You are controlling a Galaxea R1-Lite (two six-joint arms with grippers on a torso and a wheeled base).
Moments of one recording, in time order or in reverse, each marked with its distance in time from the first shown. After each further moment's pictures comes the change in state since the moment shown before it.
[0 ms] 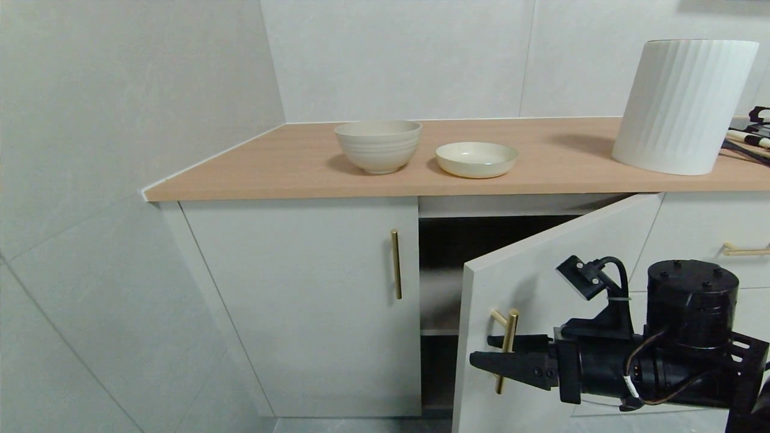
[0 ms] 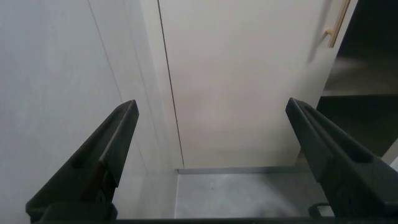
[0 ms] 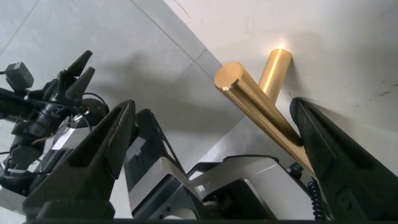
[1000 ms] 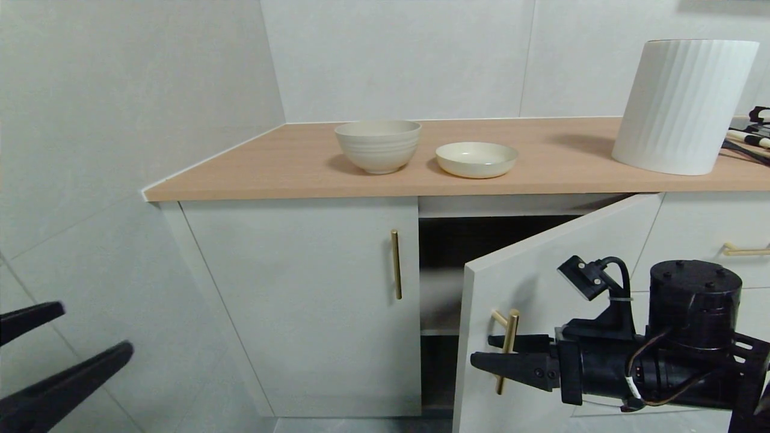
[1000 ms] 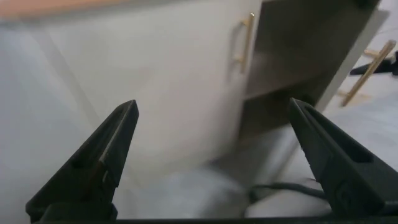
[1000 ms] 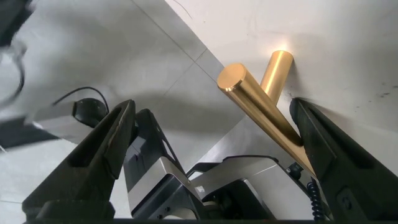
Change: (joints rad) left arm -0.039 0.786 -0.570 -0.016 -0.349 0.013; right arm 0.000 -0.006 0.003 0.000 -0.003 -0.005
